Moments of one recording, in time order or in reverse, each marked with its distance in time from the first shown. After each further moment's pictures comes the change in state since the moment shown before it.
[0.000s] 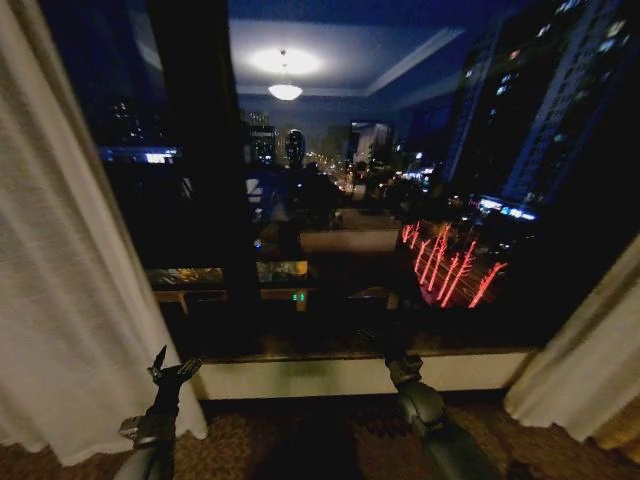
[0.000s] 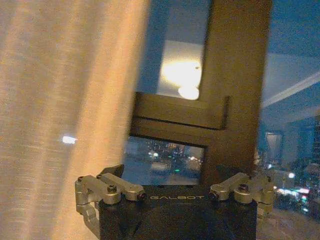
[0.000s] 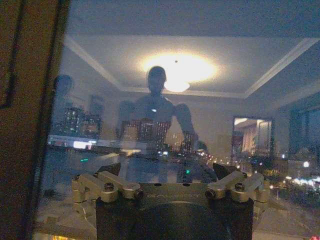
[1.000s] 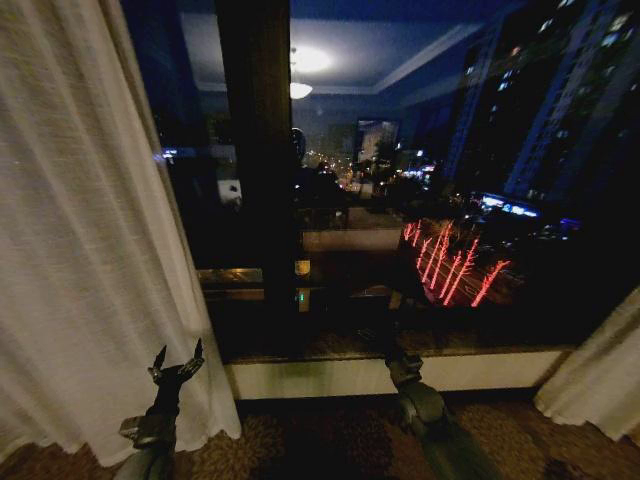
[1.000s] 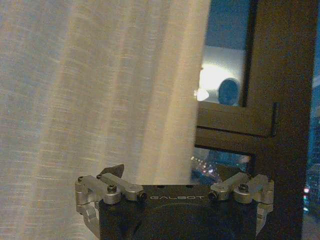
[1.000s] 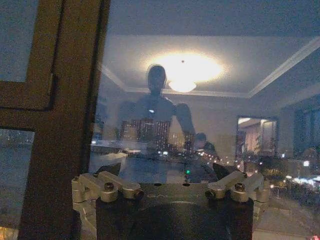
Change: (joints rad) left arm 0.000 0.000 0.000 0.000 0.000 0.000 0.000; right arm 0.000 0.000 0.000 0.000 0.000 0.000 0.000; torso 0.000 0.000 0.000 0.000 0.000
